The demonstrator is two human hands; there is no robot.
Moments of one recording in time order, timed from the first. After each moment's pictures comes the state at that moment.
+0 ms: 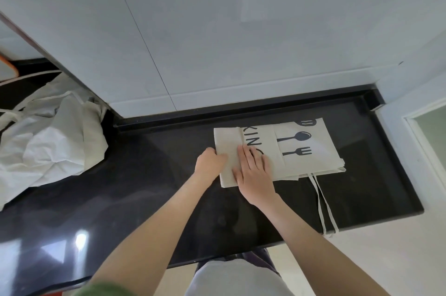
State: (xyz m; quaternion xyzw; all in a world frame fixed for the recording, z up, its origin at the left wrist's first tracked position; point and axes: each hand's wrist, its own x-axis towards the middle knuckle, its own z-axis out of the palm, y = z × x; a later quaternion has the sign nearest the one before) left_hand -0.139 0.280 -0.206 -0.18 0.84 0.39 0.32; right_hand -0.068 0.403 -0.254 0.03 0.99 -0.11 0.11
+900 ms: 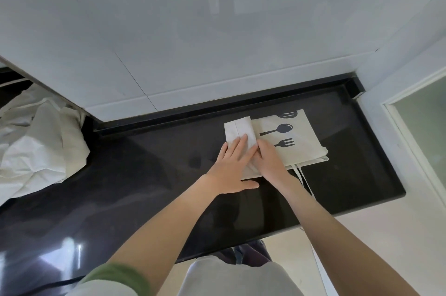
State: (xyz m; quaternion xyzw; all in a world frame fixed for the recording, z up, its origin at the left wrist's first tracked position) left_hand -0.110 0.331 -0.228 0.39 0.89 0.09 0.22; right_hand -0.084 0.476 -0.232 0.17 0.92 -0.34 0.11
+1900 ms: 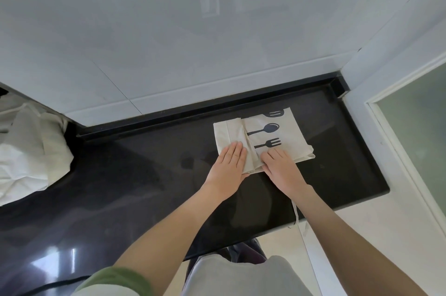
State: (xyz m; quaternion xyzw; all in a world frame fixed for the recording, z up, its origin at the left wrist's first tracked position) left_hand -0.094 0.358 -0.229 0.41 0.90 -0.07 0.17; right_hand -0.041 0.544 -0.239 -0.08 0.99 -0.12 -0.02
